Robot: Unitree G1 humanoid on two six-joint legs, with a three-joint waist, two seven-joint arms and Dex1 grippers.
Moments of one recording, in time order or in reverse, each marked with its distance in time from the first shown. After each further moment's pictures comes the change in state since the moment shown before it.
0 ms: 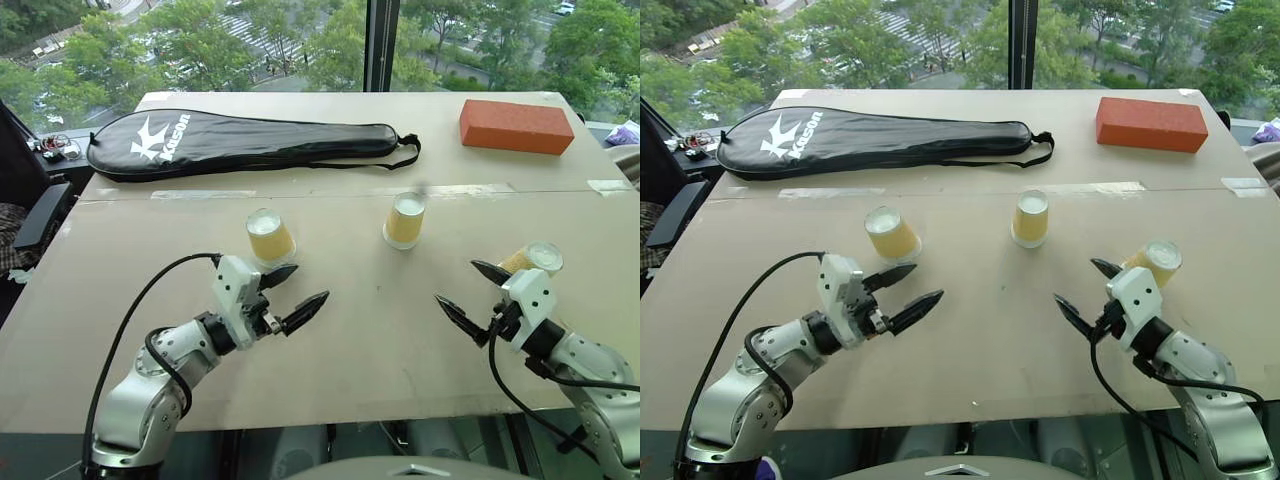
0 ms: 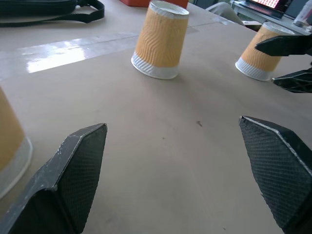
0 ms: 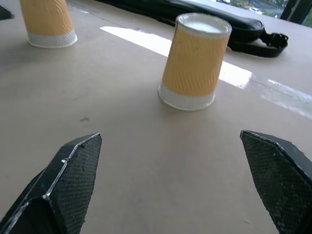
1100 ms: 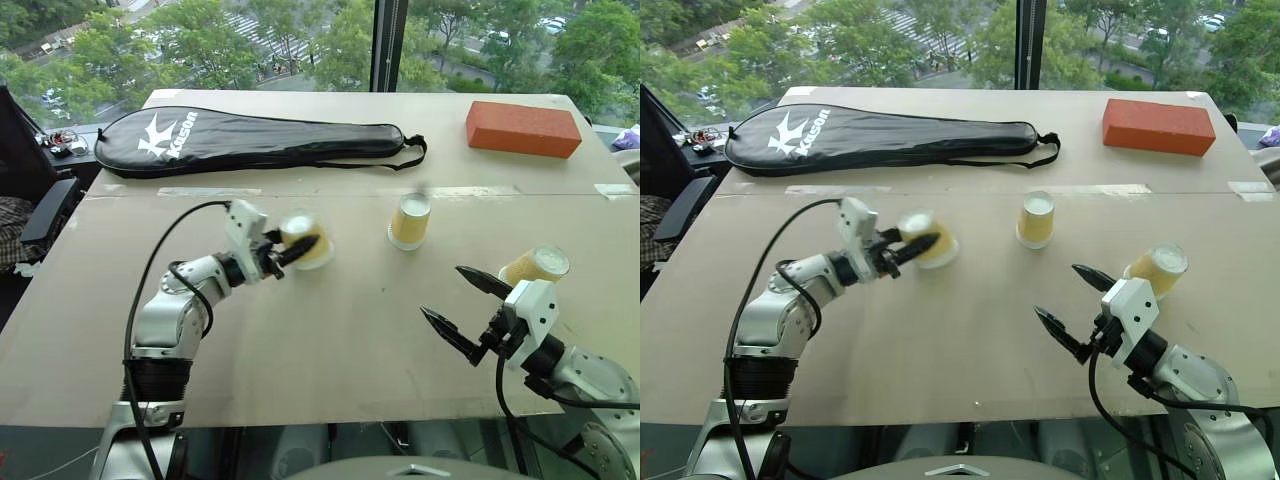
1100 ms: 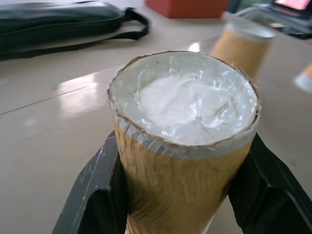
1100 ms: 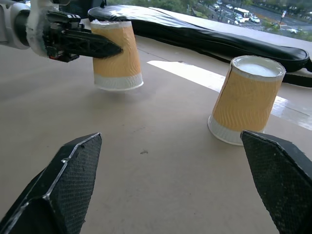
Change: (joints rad) left arm -0.433 0.016 -0.150 0.388 0.055 -0.007 -0.292; right arm 0.108 0.012 0.014 -0.141 0.055 -0.028 0.023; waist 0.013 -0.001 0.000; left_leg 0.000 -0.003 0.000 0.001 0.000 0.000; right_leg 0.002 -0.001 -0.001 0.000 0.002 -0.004
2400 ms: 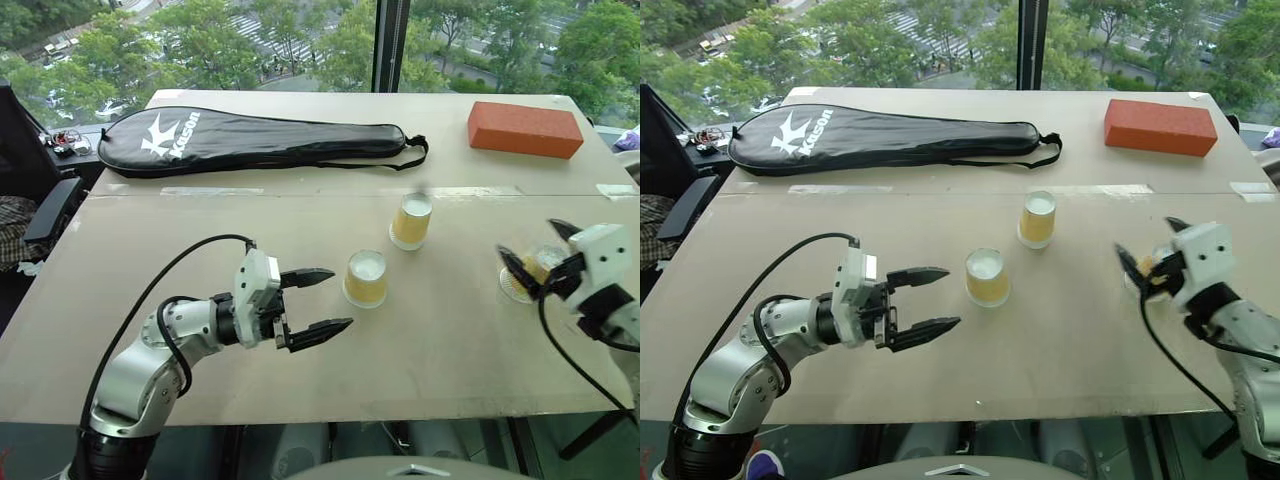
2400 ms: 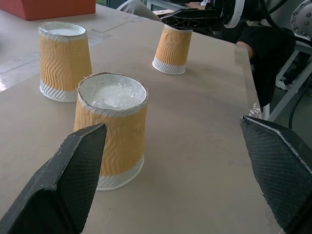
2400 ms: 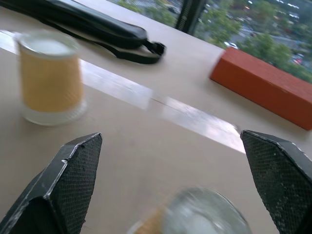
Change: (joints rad) left arm 0.312 0.113 0.044 -0.436 -0.130 0.055 -0.043; right arm -0.174 -0.085 -0.318 0.182 -0.086 0.208 -0.203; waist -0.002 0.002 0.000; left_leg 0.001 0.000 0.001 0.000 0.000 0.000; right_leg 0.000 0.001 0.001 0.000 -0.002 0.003
